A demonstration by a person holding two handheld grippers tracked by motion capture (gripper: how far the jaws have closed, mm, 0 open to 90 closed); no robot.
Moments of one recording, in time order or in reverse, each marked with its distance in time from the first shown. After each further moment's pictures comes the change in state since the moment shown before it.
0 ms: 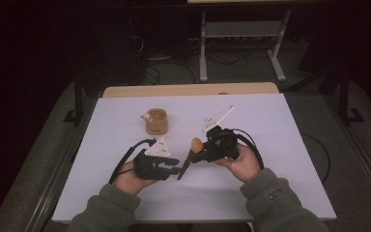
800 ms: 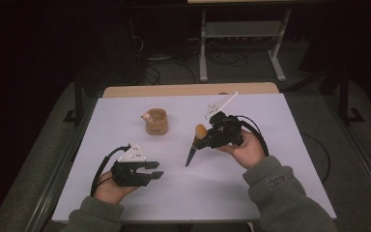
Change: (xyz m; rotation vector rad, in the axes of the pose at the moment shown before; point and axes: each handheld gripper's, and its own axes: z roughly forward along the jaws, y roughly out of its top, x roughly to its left) left arm 0.006 -0.048 -0.032 -0.042 0.063 -0.120; right arm -0.016 0.021 -0.024 0.053 -0.091 0.006
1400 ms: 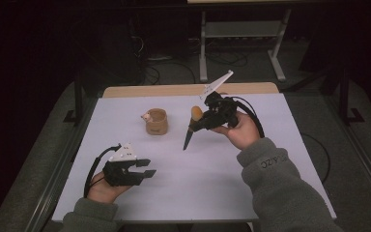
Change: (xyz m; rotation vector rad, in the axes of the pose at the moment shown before) left arm 0.012 -0.014 -0.011 -0.011 0.054 -0.051; right arm -0.023 0.041 -0.011 -0.009 -0.048 -0.020
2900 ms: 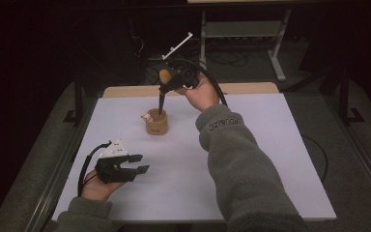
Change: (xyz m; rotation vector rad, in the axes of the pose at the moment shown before) left arm 0.015 -0.007 -0.010 -0.042 0.037 -0.042; right arm -0.055 0.114 0.049 -0.013 -0.104 0.080
